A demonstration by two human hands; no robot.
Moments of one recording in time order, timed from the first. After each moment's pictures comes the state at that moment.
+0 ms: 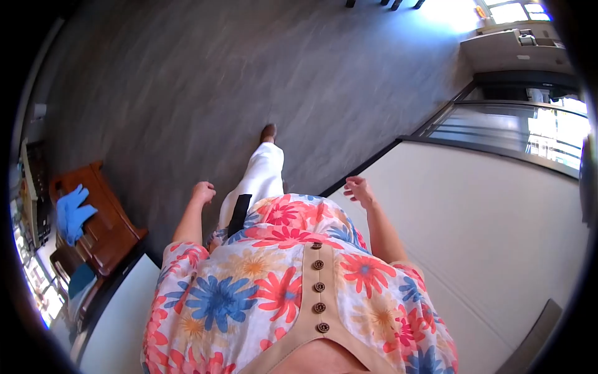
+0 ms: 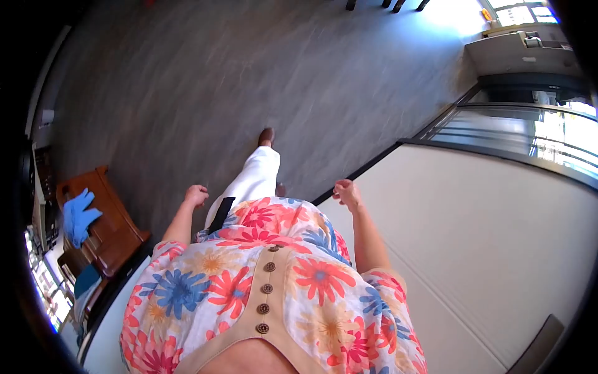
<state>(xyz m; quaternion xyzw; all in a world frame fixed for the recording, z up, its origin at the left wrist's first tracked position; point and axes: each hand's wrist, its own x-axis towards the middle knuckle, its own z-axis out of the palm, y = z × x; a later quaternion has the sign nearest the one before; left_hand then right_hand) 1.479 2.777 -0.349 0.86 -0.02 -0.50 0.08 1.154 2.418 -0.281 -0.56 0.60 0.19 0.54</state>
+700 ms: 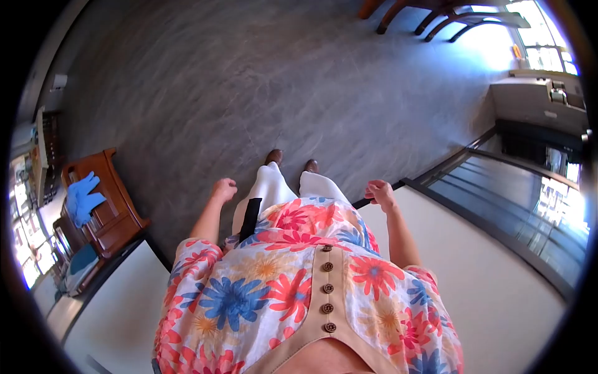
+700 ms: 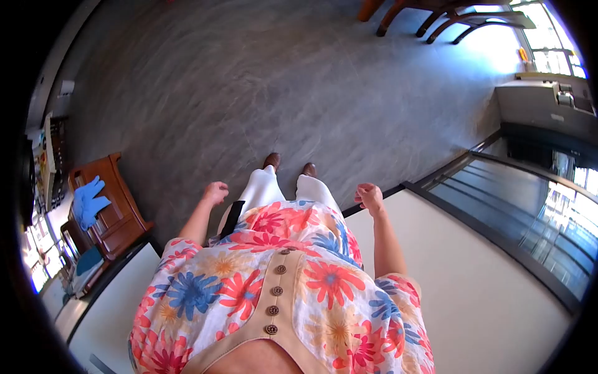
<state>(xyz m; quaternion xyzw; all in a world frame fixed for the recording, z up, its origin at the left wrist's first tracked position) 1.510 2.626 -0.345 0.86 0.00 -0.48 0.17 1.242 2.208 -0.259 -0.61 0.56 0.21 0.52</state>
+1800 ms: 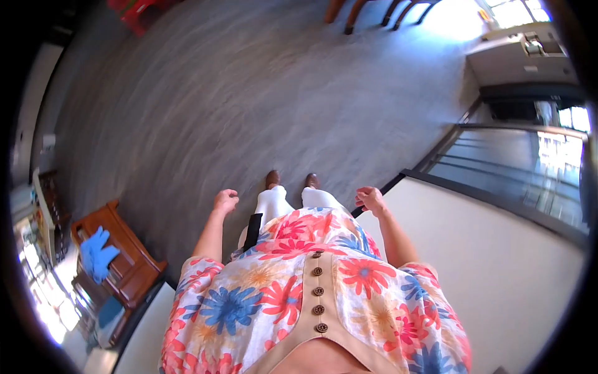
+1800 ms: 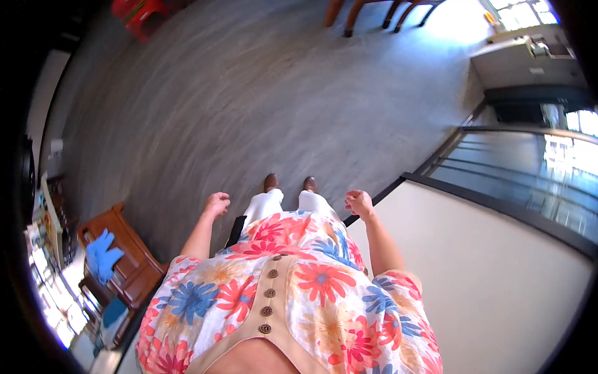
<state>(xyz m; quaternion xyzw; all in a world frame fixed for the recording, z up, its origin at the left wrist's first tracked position) 1.582 2.582 -0.326 0.85 -0.02 -0.49 0.20 1.266 2.244 -0.262 -0.58 0.59 0.21 0.53</state>
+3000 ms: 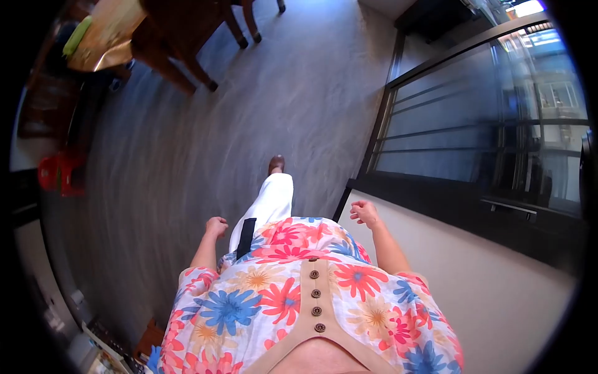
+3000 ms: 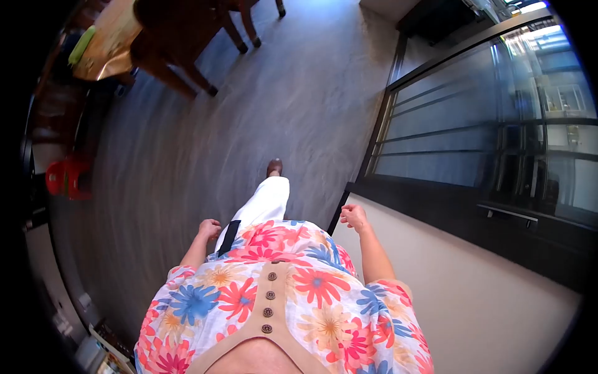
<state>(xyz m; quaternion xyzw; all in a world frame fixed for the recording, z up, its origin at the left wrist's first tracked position) 1.526 2.065 -0.338 0.83 -0.21 -0.52 -0.04 1.052 1.908 -0.272 -0.36 0.73 0.03 0.58</state>
